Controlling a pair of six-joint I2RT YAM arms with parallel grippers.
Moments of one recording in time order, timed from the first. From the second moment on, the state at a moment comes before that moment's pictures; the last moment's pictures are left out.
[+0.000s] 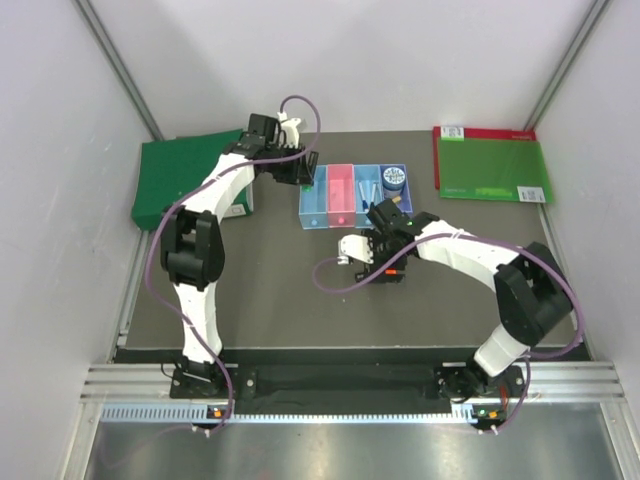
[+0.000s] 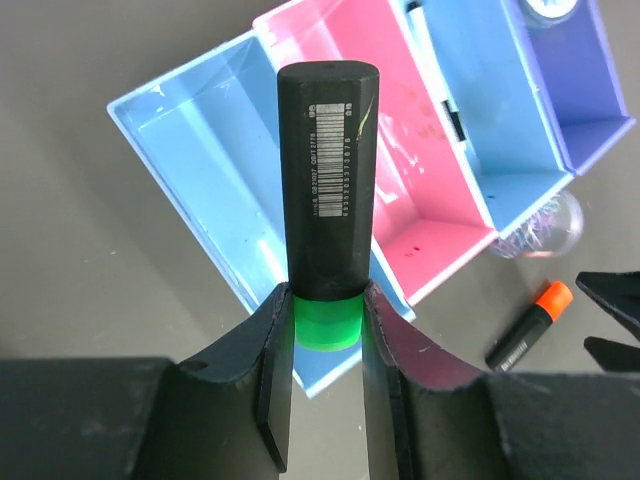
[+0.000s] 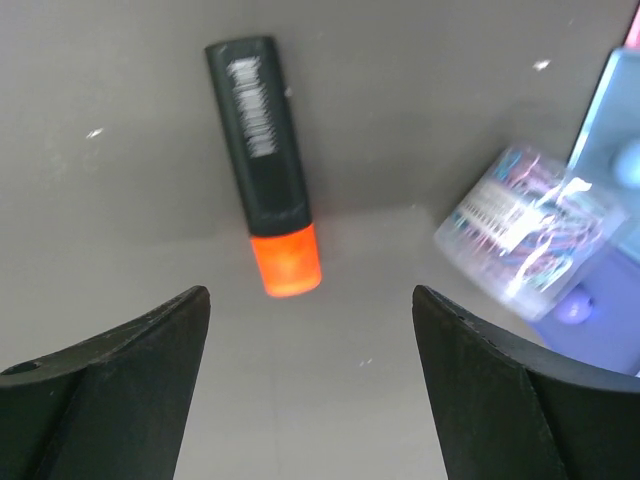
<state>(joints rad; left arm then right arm) -0.26 2.06 1.83 -0.59 0.49 -0.07 0.66 1.60 1.07 -0.67 -0.08 -0.96</state>
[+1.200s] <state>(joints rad) -0.27 2.23 1.85 -0.55 0.51 -0.15 0.70 1.71 1.10 -0.62 -0.13 -0.92</state>
